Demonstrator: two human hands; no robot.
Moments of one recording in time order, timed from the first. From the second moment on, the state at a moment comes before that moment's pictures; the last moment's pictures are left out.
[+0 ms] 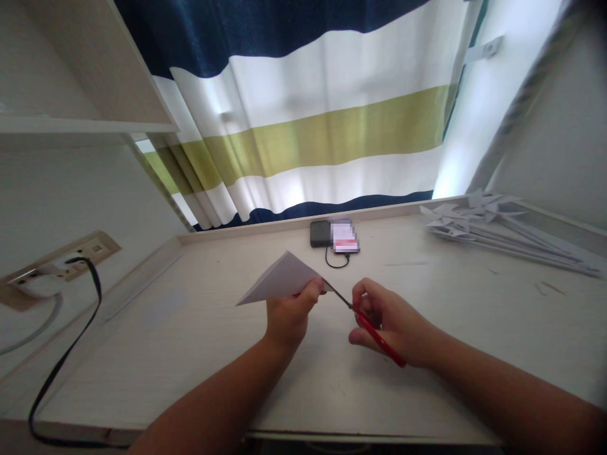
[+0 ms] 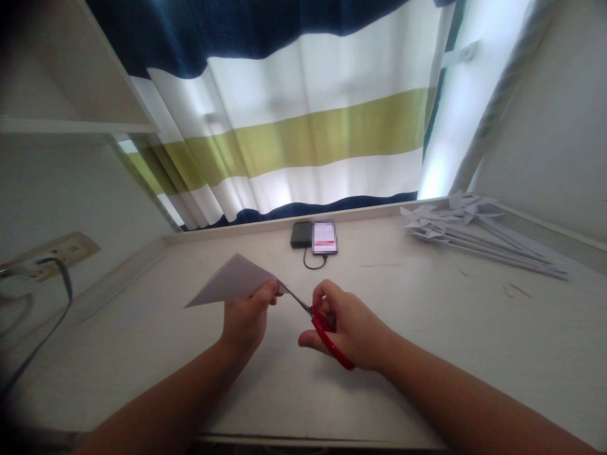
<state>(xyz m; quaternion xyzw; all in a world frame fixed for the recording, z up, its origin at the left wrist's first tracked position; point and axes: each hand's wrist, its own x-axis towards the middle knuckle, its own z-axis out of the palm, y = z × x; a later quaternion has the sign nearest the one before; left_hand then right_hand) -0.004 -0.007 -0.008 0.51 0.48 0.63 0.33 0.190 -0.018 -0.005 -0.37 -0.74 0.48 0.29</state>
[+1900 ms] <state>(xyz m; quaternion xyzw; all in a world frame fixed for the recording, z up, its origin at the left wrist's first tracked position) 0.010 -0.011 -0.009 0.61 0.44 0.46 0.47 0.184 0.002 -0.011 -0.28 -0.57 0.62 0.46</state>
